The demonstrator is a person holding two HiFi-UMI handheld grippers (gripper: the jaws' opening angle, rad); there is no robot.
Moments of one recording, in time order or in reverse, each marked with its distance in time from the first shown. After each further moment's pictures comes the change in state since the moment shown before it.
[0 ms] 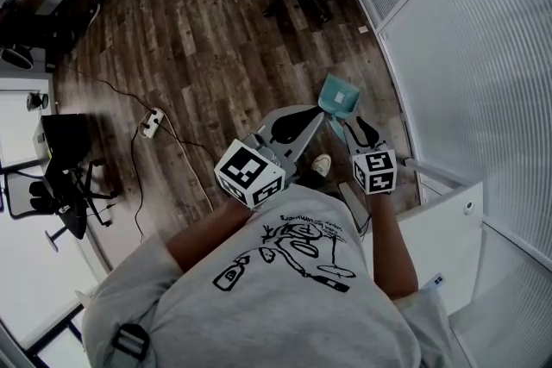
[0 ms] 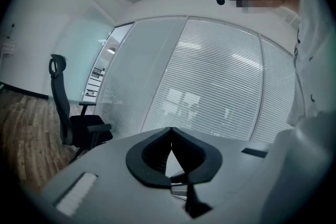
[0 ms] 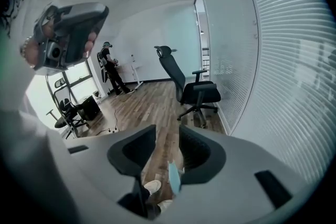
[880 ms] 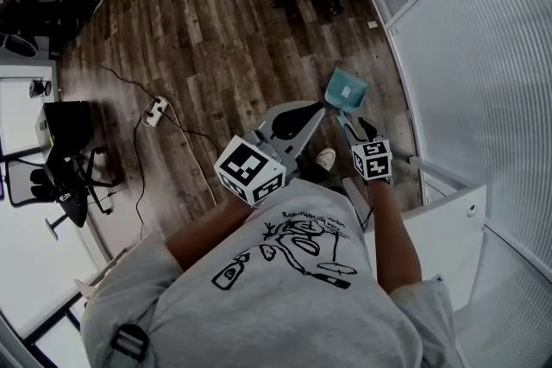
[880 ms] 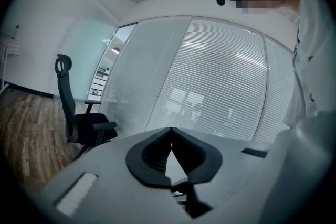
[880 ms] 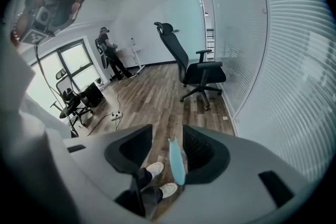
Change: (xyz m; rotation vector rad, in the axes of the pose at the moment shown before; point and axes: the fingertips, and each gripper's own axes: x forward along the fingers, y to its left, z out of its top) left arm -0.016 0.017 -0.006 -0.016 0.007 0.038; right arm 0.053 0.000 -0.079 0.008 0.193 0.043
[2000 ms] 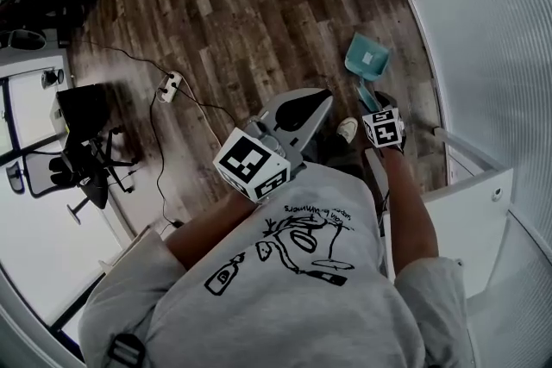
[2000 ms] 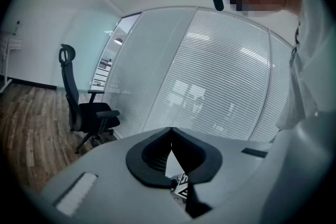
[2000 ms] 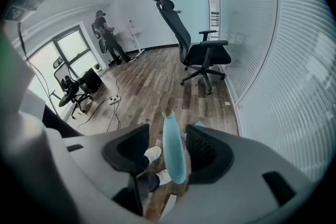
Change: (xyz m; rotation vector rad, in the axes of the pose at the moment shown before) left arm -0.001 0.007 -0.046 -0.040 0.097 0.019; right arm 0.076 -0.016 -0.079 -0.026 0.166 0.010
